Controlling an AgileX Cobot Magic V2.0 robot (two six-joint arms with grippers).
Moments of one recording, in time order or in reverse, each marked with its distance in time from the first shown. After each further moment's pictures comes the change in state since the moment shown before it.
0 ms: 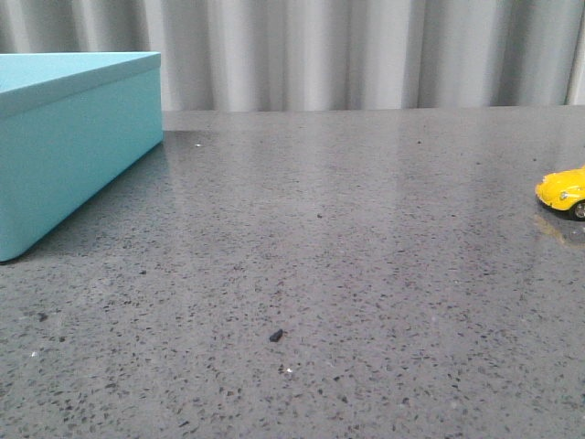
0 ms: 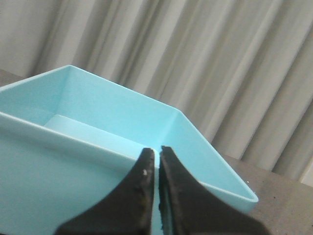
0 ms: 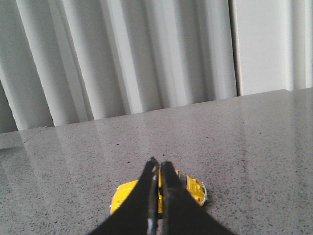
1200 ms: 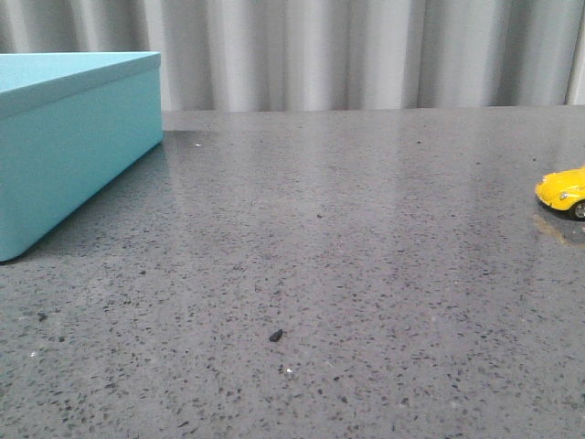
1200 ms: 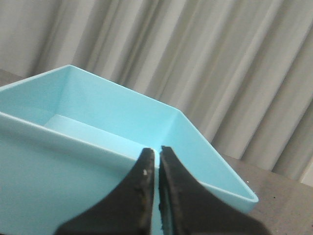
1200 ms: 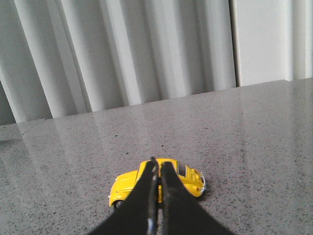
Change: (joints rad) left arm 0.000 0.000 0.000 0.000 0.000 0.000; right arm 0.000 0.000 0.000 0.003 0.030 0.000
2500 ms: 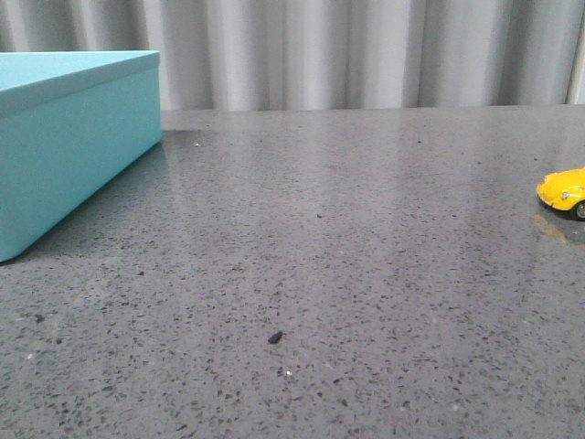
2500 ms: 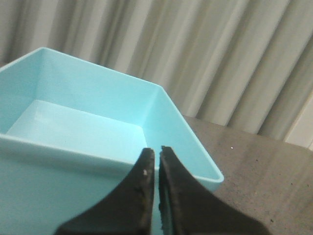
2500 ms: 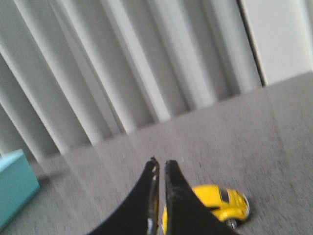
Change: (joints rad) left arm 0.000 0.020 -0.188 0.074 0.303 0.000; right arm 0.000 0.063 -0.262 0.153 0.230 0.049
